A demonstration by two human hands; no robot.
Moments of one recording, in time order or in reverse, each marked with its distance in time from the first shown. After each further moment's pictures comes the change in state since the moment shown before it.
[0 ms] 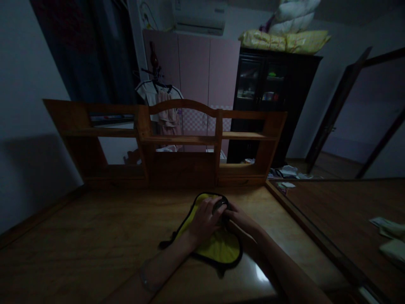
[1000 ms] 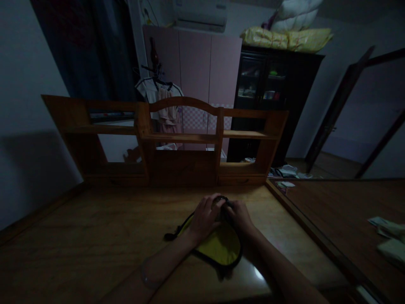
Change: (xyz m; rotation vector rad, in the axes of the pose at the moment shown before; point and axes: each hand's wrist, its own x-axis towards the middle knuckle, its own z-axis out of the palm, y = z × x) left_hand 0.002 0.001 0.001 -0.101 -0.024 -0.133; right_hand 0.004 0.017 -0.003 -0.633 0.235 -0.111
